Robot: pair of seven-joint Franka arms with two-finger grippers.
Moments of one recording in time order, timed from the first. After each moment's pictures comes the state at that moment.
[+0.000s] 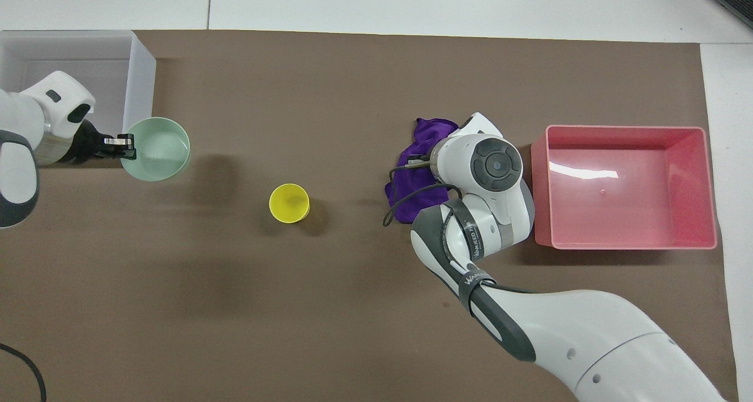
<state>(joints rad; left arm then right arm) 0.00 0.16 0.03 -1.86 -0.15 2.12 0.07 0.43 0.47 -0.04 -1.88 0.04 2.62 0.30</state>
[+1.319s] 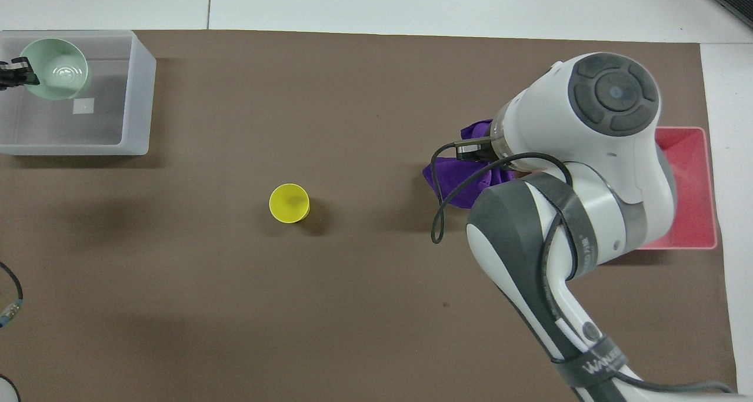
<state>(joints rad) 0.24 0.67 0.03 -1.30 -0.14 2.30 0.07 0.40 0.17 -0.06 -1.64 -0.02 1.91 0.30</state>
